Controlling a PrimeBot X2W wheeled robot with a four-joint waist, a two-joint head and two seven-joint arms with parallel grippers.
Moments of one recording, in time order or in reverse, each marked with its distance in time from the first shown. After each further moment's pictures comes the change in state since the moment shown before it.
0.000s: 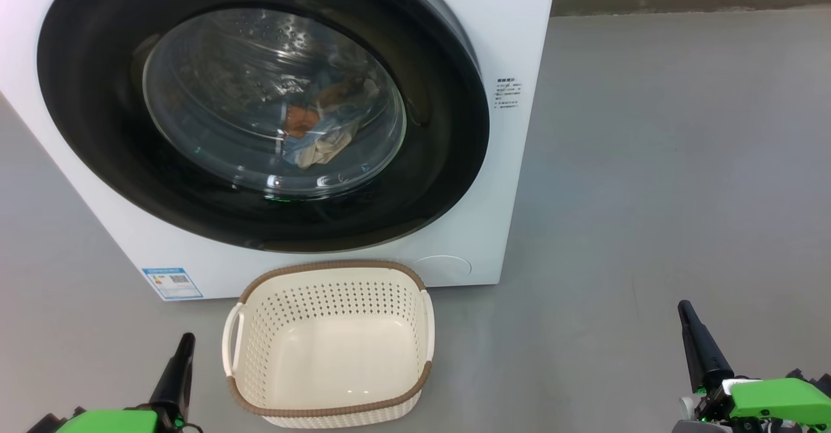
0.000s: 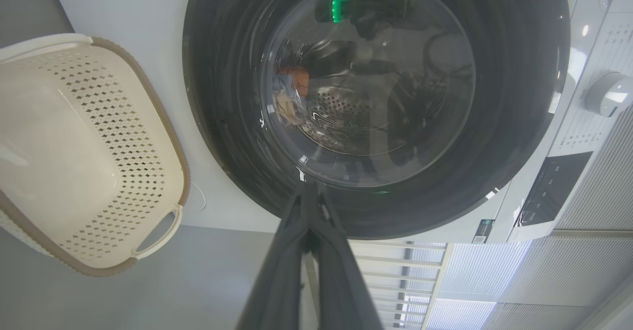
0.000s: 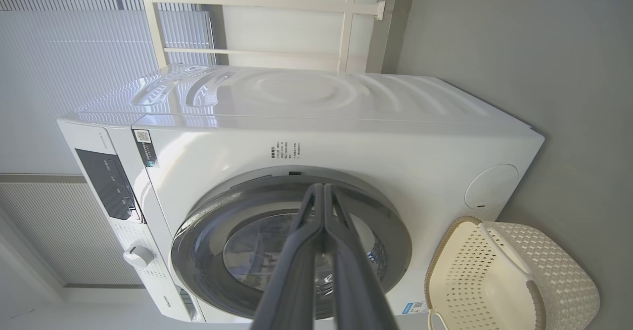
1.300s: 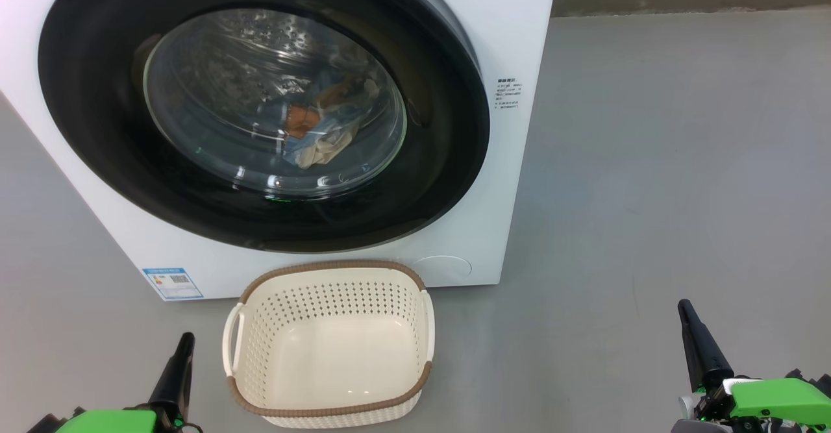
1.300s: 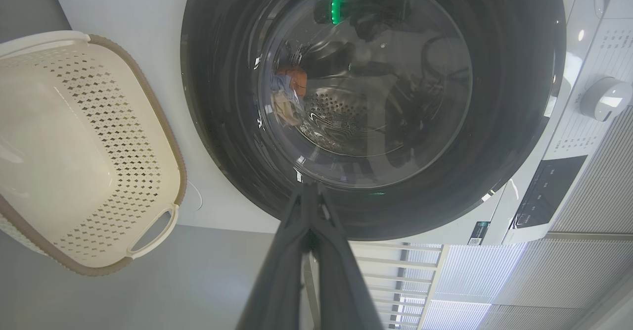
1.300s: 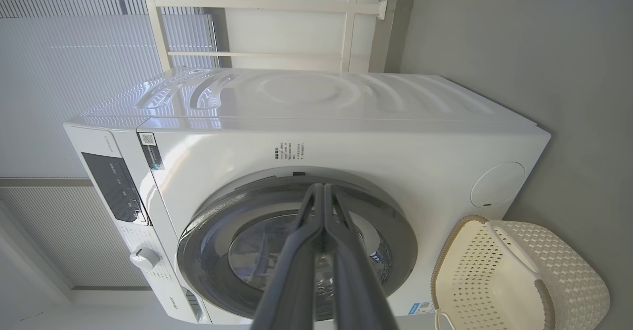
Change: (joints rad) left arm -0.003 0.000 0.001 -0.002 -0.020 0.000 0.004; right arm 0.000 0.004 -0.001 -0.005 0.023 0.000 0.004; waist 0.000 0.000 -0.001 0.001
